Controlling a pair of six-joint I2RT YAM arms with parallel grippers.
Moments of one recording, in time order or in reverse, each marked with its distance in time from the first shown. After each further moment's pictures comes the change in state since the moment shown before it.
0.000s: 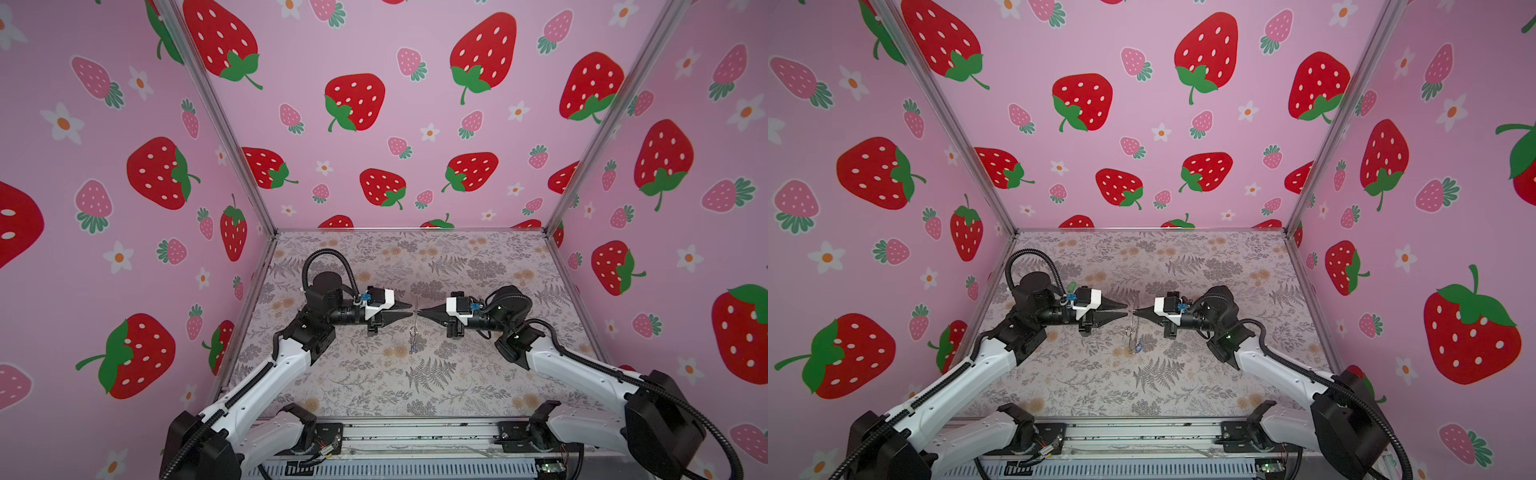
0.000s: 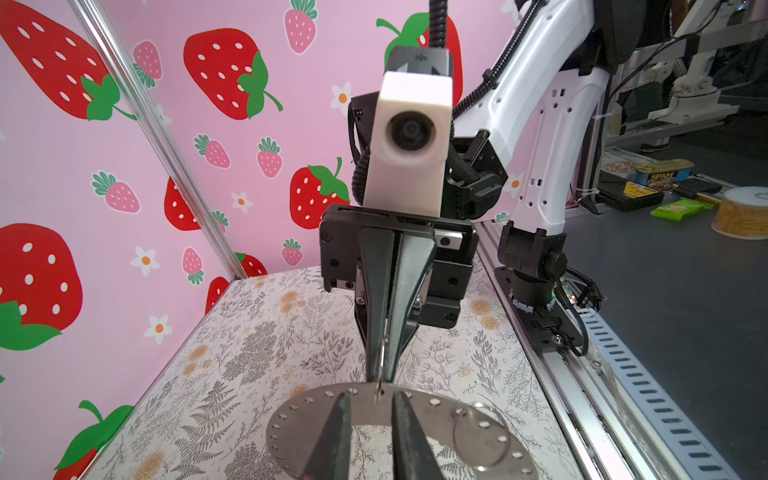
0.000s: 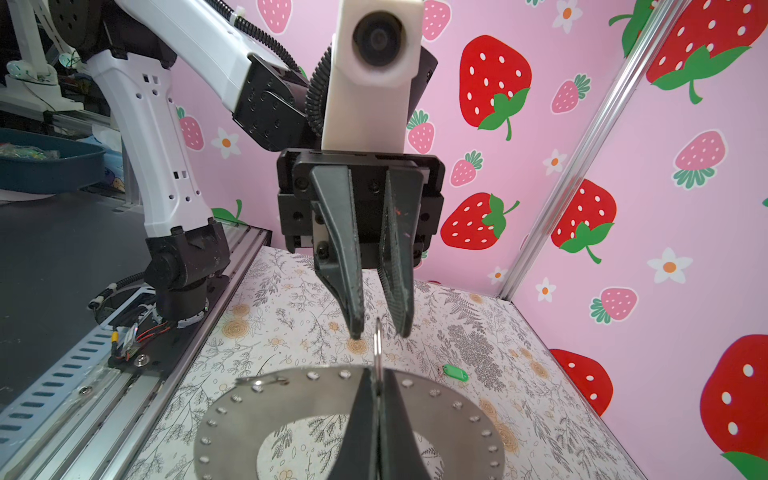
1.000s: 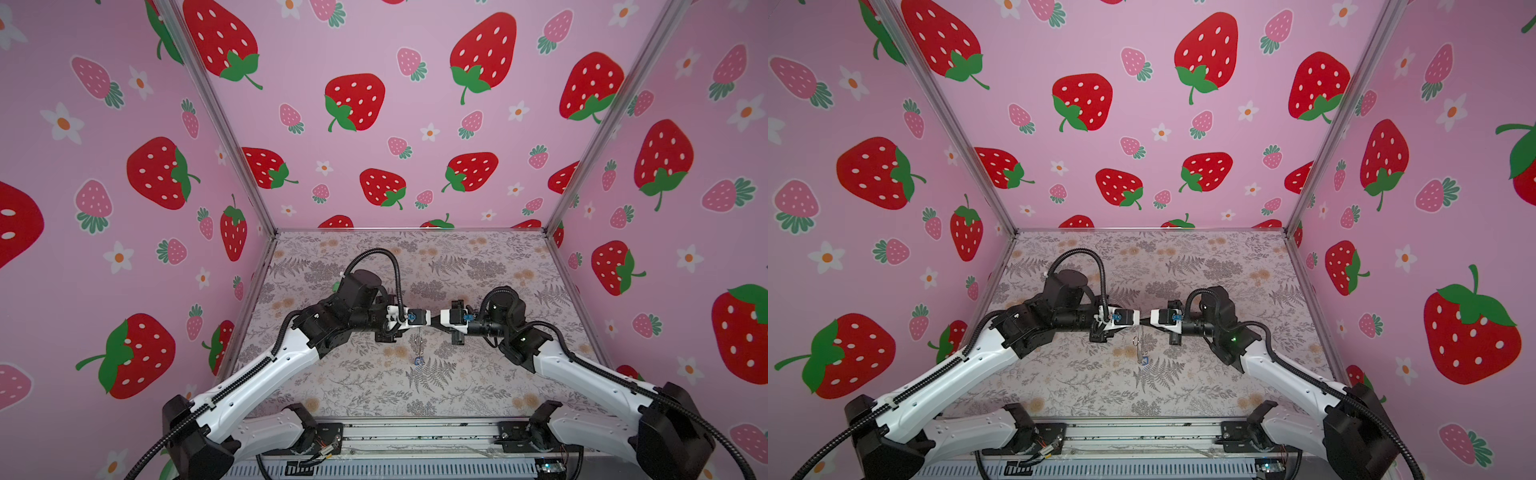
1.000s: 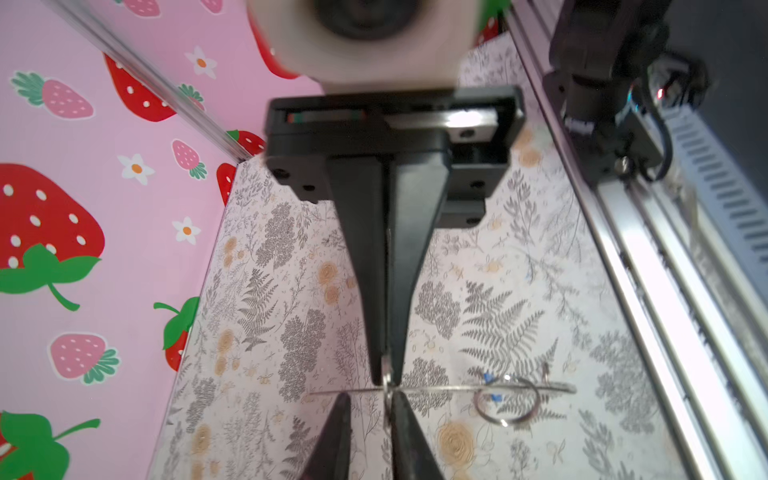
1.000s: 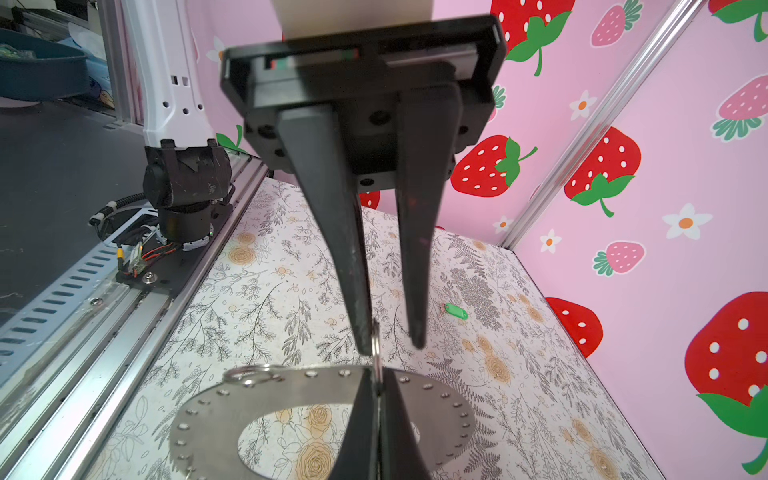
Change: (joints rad) left arm -0.253 0.056 0.299 -0.677 -0.568 0.421; right arm 0.000 -0.072 0.005 -0.323 0.054 -0.242
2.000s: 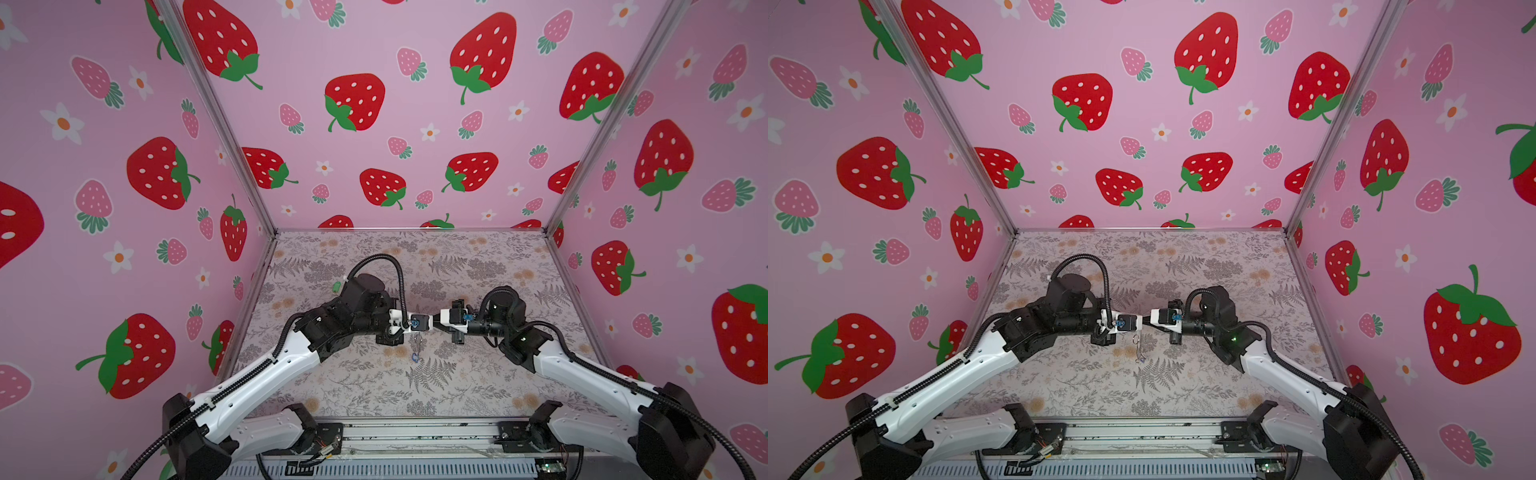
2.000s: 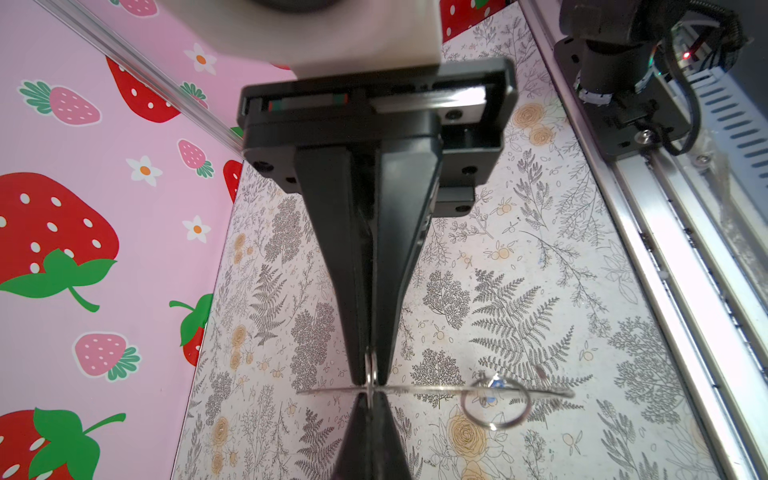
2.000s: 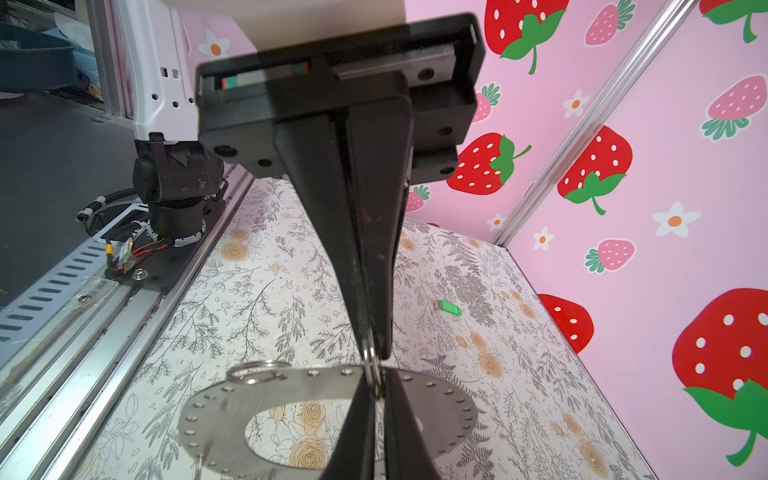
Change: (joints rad) left arm -0.072 0.008 0.002 -0.018 -0.109 0.066; right arm -0.003 0.000 0.001 -0.019 0.013 -0.025
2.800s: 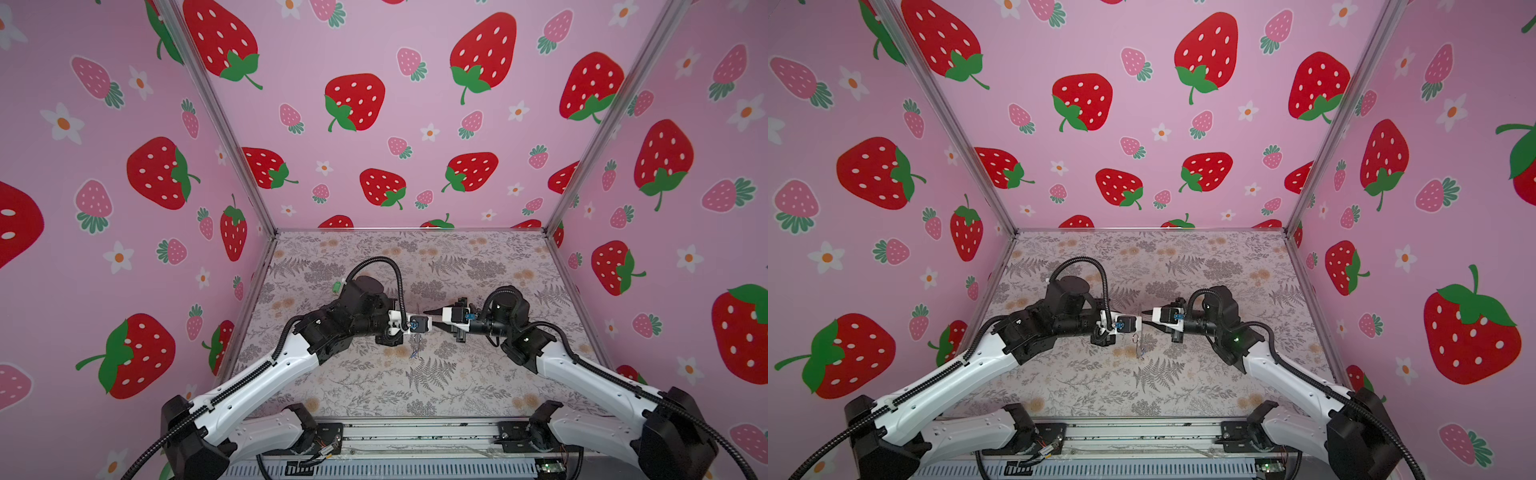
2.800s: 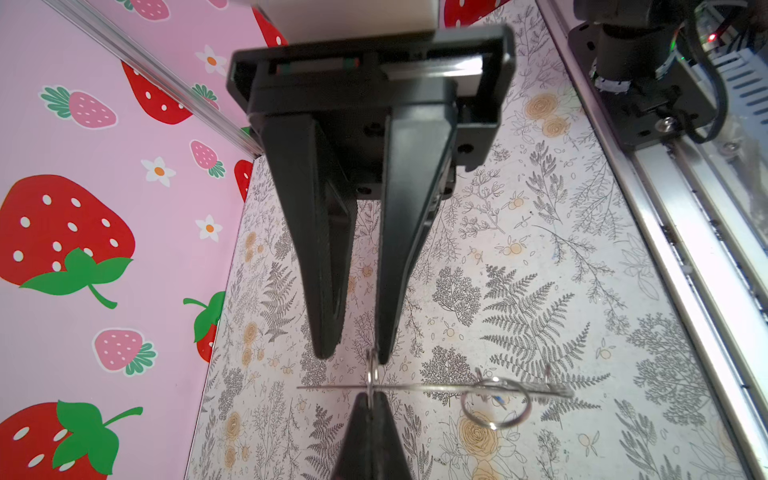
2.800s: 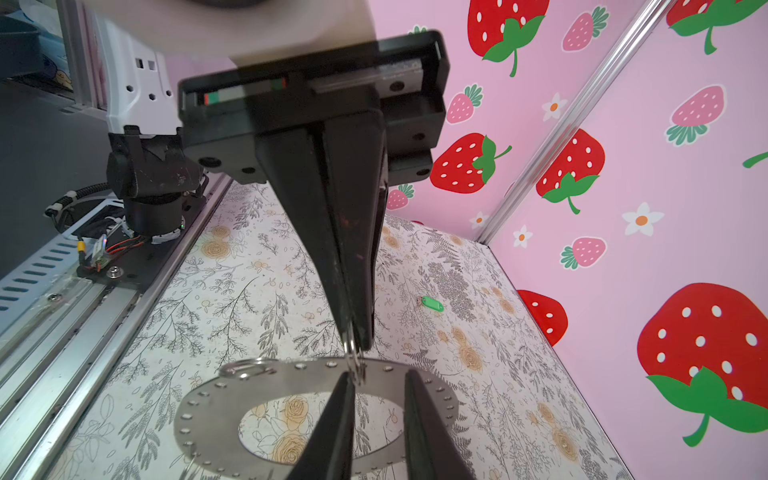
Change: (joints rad) left arm 0.000 -0.015 -0.031 0.037 -0.023 0.011; right arm -0.006 -0.017 0.000 -0.002 0.031 -0.013
